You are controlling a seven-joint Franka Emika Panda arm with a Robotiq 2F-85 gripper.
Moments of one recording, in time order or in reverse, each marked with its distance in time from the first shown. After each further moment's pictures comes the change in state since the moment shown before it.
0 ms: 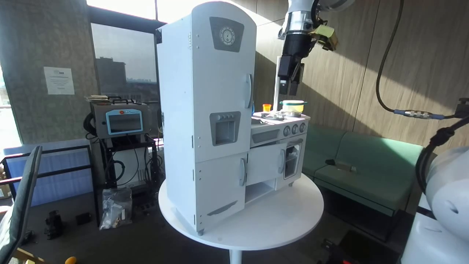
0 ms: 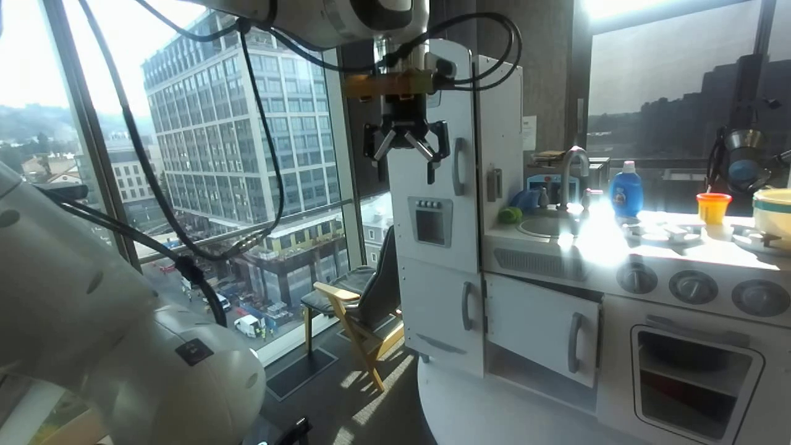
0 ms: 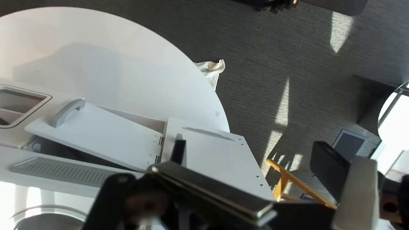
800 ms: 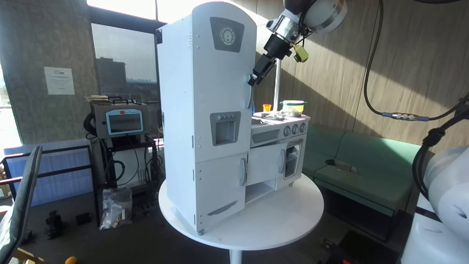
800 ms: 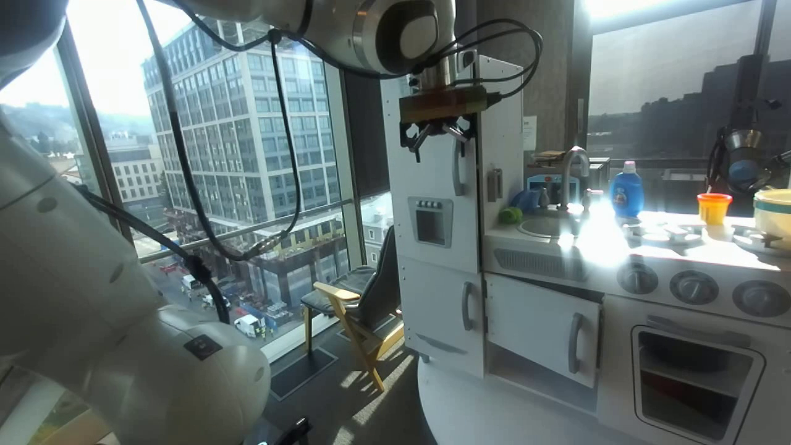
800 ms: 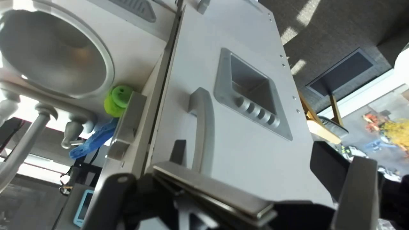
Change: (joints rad) arm 0.064 0.085 -0.079 -0.038 0.211 0.562 -0.387
